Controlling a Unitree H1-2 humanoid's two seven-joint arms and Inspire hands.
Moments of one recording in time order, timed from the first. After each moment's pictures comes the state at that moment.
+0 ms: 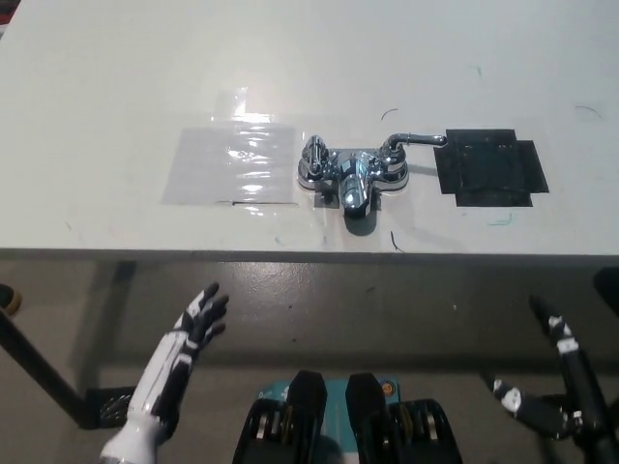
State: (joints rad) left_arm 0.02 0.12 -0.06 -0.06 -0.02 -0.06 -0.13; right_arm 0.05 -0.04 -0.15 -0.01 -0.30 -0.16 0.16
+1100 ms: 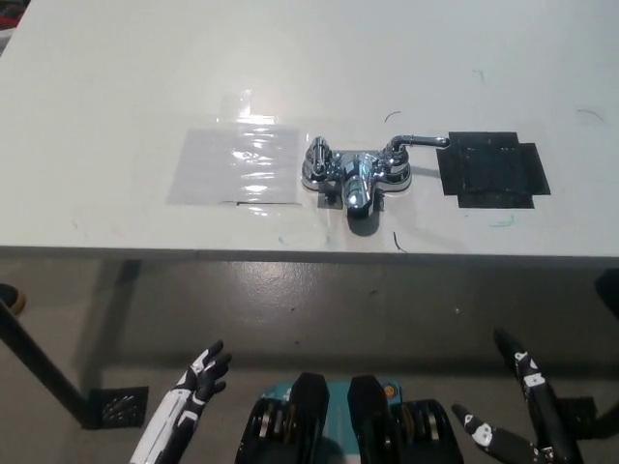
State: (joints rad) left_arm 0.13 0.14 -0.10 -0.08 0.02 -0.06 -0.13; right_arm 0.11 -0.05 -0.03 0.04 -0.23 -0.22 0.12
